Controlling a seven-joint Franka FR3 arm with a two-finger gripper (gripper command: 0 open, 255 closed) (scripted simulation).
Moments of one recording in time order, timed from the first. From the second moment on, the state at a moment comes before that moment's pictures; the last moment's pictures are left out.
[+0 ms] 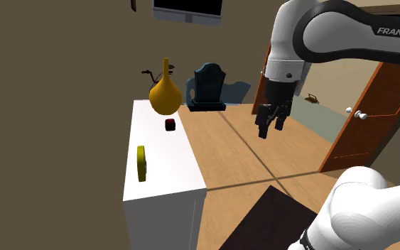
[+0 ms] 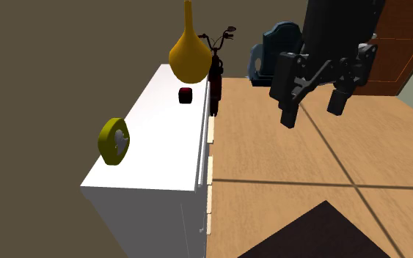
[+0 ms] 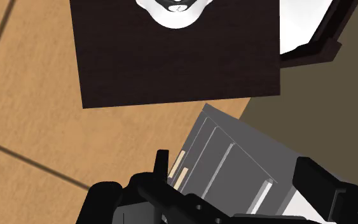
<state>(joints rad) 0.00 -0.83 0.03 -2.40 0.04 1.44 0.15</state>
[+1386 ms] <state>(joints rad) 0.01 -0.24 0.38 -2.04 0.16 1.71 0.72</state>
